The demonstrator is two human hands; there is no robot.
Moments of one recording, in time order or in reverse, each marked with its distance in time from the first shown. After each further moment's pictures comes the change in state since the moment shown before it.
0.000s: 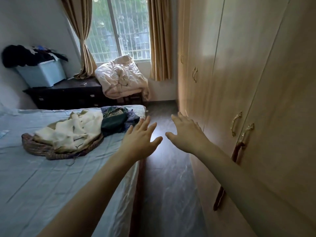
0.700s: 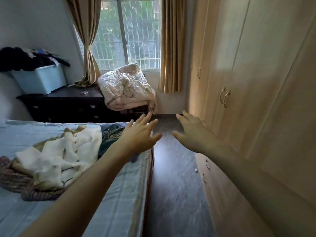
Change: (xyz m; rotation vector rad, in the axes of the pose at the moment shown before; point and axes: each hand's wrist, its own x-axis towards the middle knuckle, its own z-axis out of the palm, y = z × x) left_hand 0.314 -0.184 -0.014 0.024 0.036 0.031; right_hand 0.345 -0.027 0.034 -0.076 0.024 -0.080
